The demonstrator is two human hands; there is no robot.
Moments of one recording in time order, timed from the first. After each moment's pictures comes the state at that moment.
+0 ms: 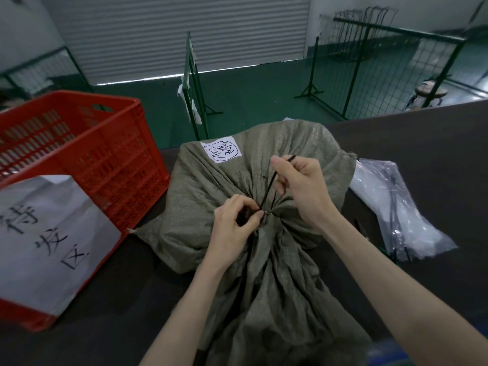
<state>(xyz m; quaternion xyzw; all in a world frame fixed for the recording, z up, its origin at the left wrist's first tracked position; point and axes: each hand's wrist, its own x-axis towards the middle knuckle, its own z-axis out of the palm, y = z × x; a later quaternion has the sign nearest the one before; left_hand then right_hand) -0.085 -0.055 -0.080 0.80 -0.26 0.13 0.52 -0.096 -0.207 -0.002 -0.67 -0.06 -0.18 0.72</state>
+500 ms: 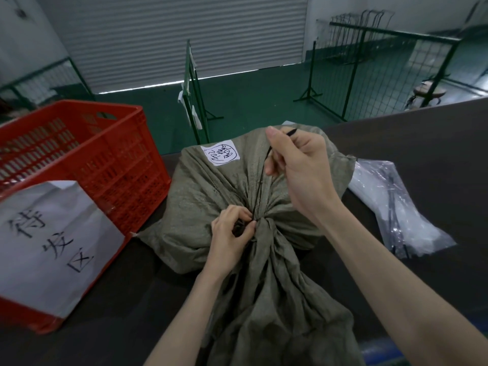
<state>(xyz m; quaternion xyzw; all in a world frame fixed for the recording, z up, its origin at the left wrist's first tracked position) -0.092 -0.047 -0.098 0.82 -0.23 0.12 0.51 -0.118 -0.189 0.051 -0.63 -0.11 -0.24 0.74</state>
